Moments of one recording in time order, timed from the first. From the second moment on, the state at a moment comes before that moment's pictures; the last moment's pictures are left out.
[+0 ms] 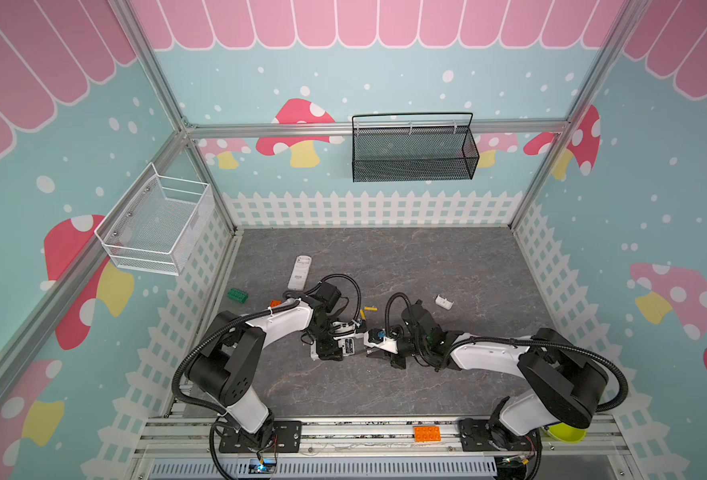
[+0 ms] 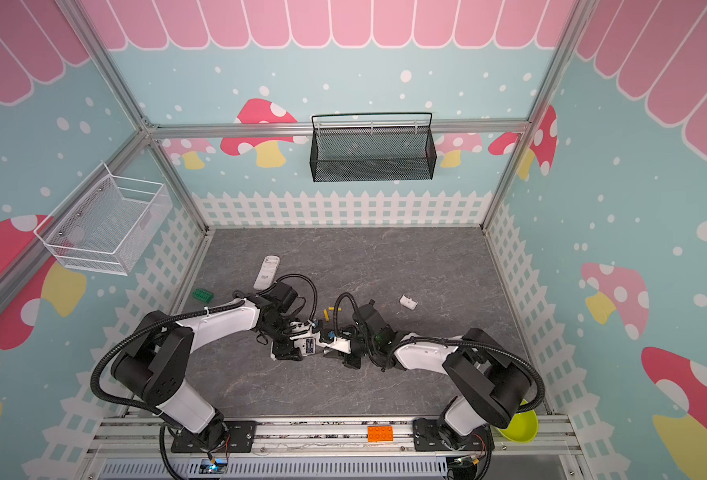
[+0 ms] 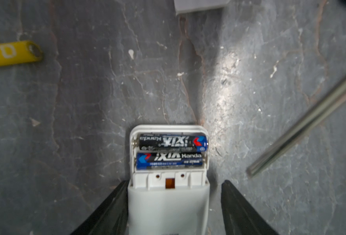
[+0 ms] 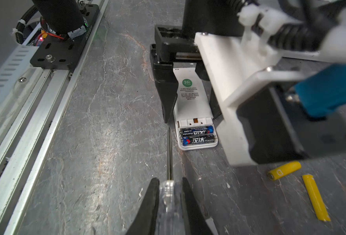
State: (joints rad) left arm -0.48 1.66 0.91 -0.69 0.35 0.91; right arm 0.80 1.54 0.61 0.25 -0.57 -0.52
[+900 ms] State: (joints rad) left arm -0.54 1.65 0.90 -0.64 0.30 0.92; right arm 0.80 1.53 0.62 0.25 -0.55 -0.52
